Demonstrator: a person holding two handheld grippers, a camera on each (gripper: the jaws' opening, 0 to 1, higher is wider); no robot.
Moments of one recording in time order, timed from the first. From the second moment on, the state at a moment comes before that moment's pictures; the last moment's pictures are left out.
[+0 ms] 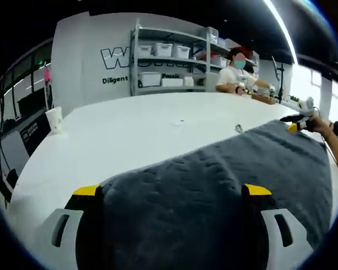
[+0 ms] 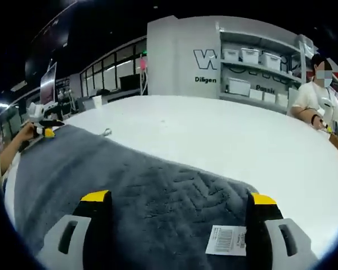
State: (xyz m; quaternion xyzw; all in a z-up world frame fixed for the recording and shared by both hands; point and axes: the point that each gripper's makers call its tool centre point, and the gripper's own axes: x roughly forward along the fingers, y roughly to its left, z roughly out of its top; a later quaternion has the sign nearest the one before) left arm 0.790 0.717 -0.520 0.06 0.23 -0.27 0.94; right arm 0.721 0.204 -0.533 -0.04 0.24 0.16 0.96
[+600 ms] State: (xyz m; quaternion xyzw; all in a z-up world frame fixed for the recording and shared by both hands) left arm 0.798 0.732 -0.532 0.07 0.23 -0.26 0.94; right arm 0.742 0.189 -0.538 -0.05 0.25 0.17 0.95
